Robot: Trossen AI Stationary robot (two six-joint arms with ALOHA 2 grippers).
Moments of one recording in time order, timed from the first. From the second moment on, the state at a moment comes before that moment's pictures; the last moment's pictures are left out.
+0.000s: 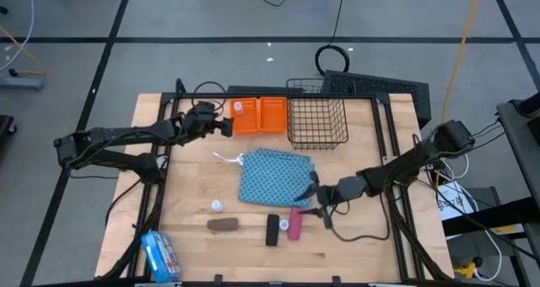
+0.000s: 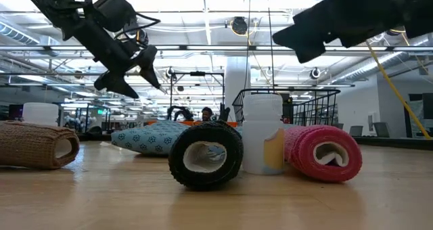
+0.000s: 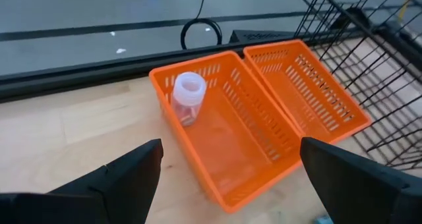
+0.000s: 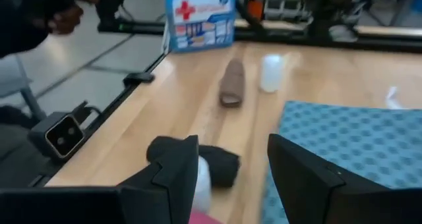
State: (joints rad) left arm 0.43 1.13 0.56 -0.02 -0.35 -0.61; right arm 0.39 1.45 0.52 0.66 0.11 0.09
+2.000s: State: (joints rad) left arm 0.43 1.13 0.56 0.13 -0.34 -0.69; right arm 0.48 1.90 0.77 0.60 0.19 0.16
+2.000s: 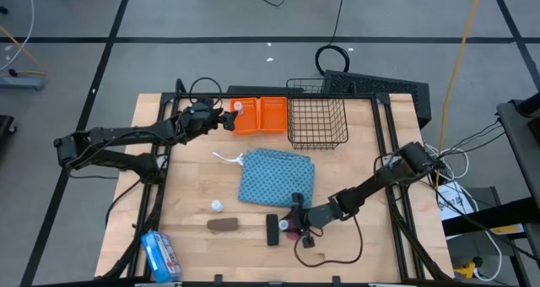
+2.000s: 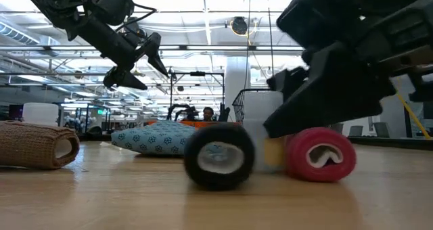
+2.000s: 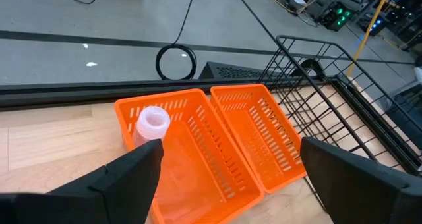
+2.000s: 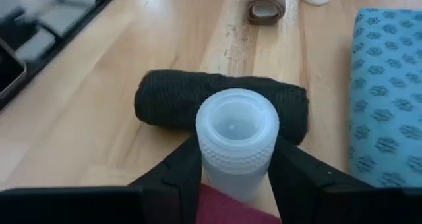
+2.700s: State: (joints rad) left arm 0.43 1.13 0.56 0.21 -0.34 -0.63; right arm 0.47 1.32 0.73 -0.14 0.36 0.23
